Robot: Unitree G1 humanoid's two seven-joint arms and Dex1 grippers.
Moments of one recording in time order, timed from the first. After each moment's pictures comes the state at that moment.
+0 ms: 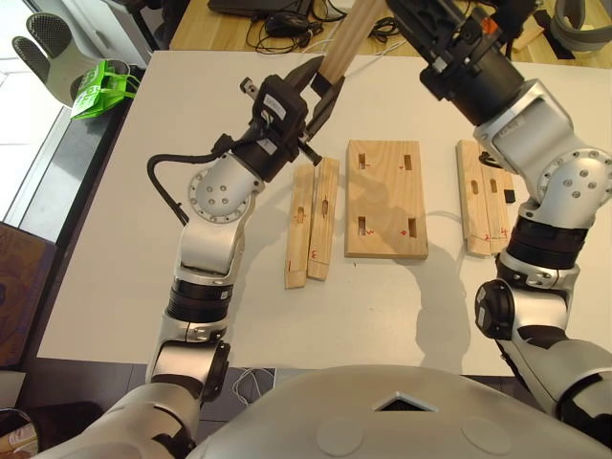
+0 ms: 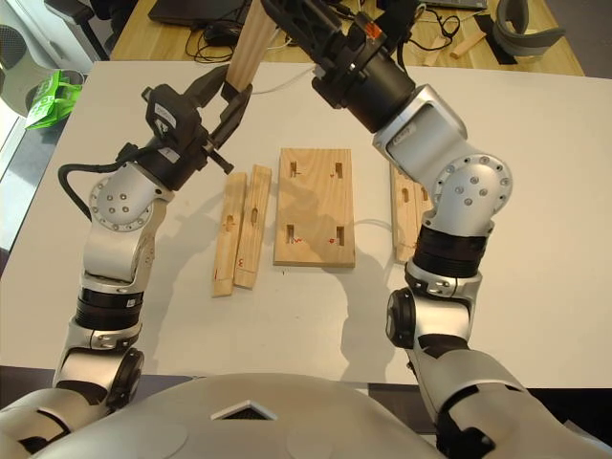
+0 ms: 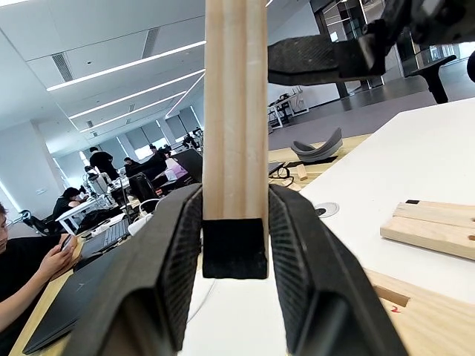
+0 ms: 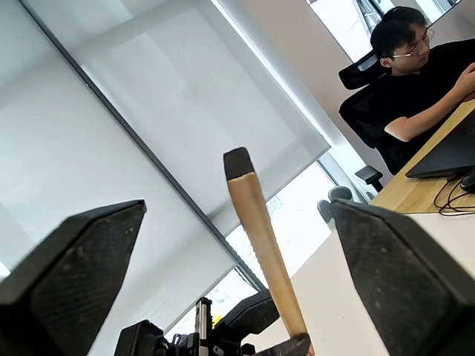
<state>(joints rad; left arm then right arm) -0.28 0.31 -0.15 -0.22 -0.05 0.04 -0.44 -0.64 -0.14 -0.18 -0.10 1.23 0.87 0.18</state>
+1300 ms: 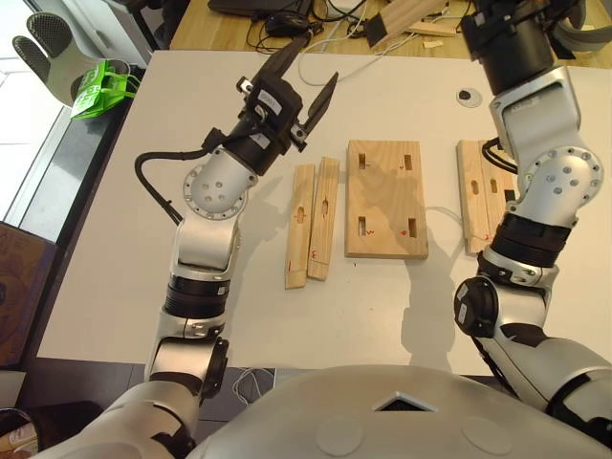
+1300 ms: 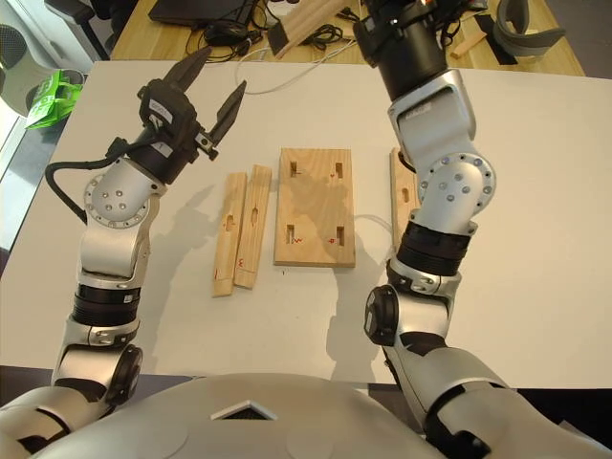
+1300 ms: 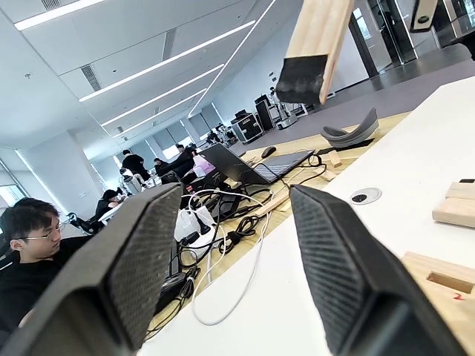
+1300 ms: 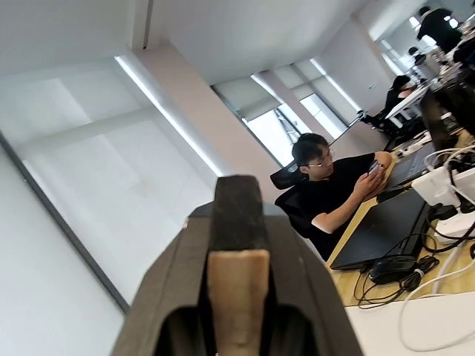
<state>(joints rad) -0.30 0.33 -0.11 -0.18 0.07 -0.02 -0.39 -0.63 -0.01 -0.33 -0.11 1.03 0.60 0.09</state>
